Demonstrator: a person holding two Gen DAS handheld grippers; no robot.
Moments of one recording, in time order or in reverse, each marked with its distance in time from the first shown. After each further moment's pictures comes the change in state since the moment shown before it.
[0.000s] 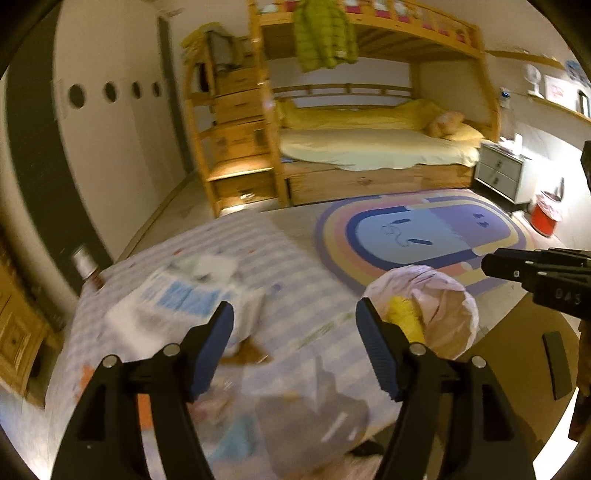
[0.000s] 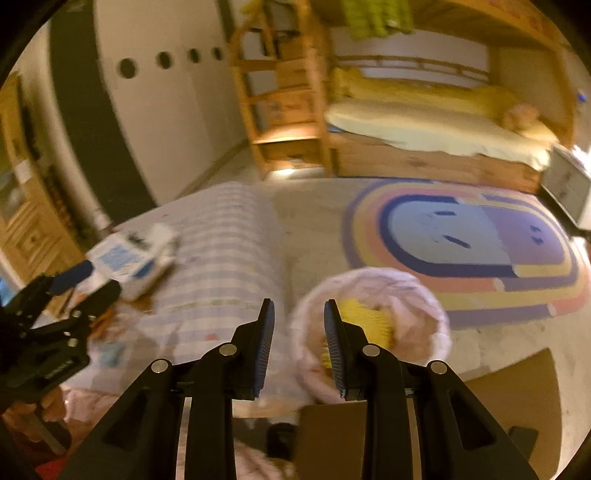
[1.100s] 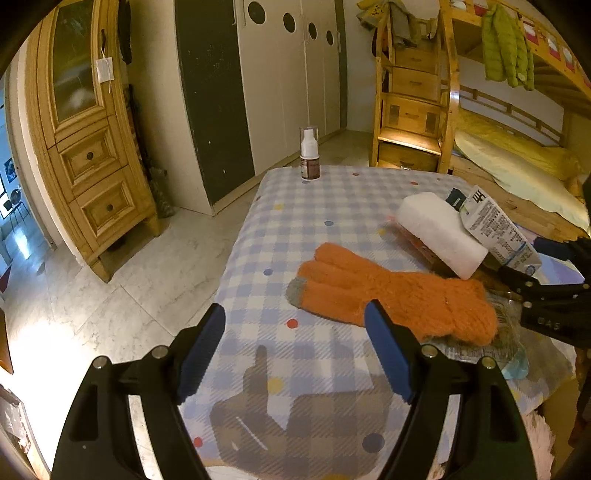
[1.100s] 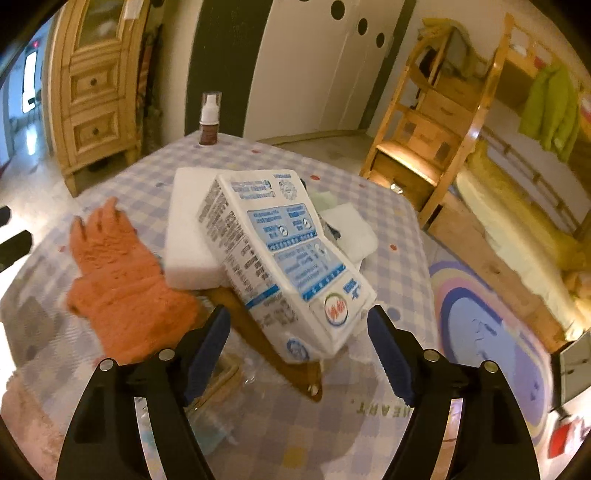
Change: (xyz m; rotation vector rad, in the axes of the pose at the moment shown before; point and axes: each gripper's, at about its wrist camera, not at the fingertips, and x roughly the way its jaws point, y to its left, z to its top) left arm -0.031 0.209 -0.106 -0.390 0.128 0.398; right arm 0.143 0.225 0.003 -0.590 0.039 -0.041
